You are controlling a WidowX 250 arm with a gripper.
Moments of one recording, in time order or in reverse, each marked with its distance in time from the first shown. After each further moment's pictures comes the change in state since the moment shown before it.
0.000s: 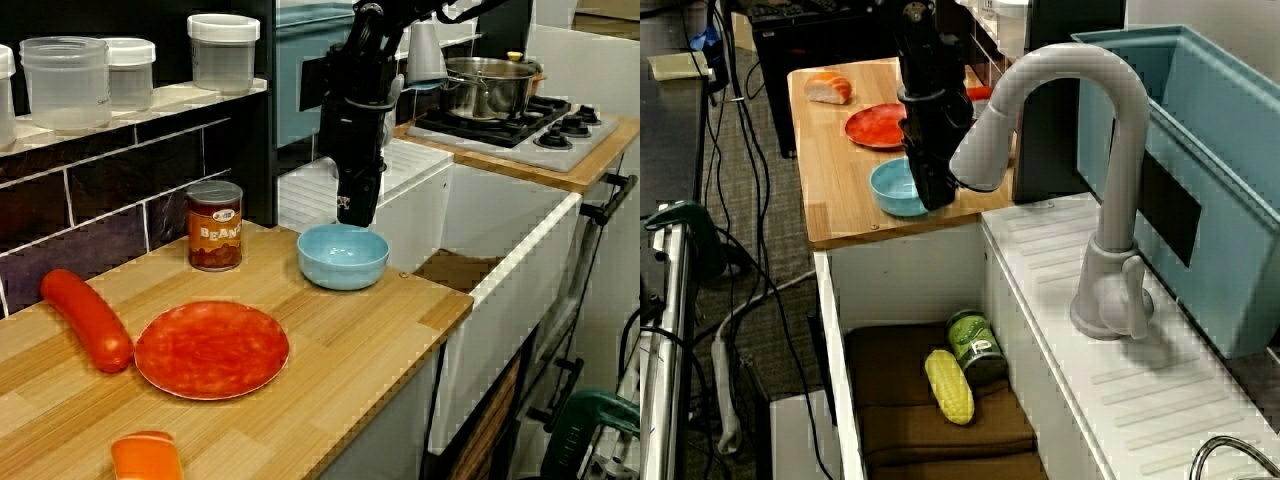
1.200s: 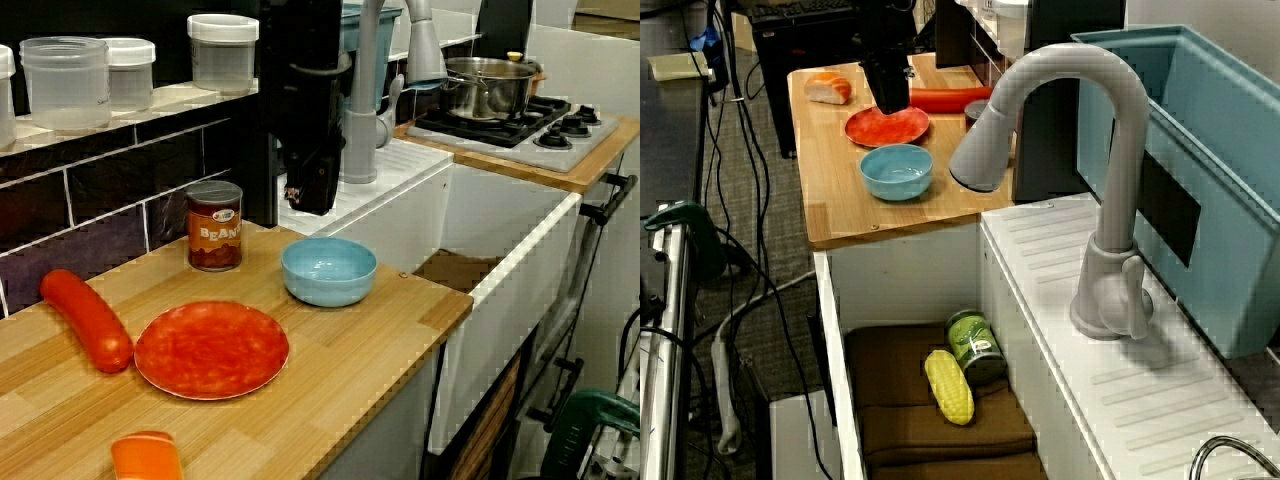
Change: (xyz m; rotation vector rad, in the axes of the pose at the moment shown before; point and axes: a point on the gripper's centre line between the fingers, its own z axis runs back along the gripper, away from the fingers) arm 0.013 0.089 0.053 -0.120 -0.009 0.050
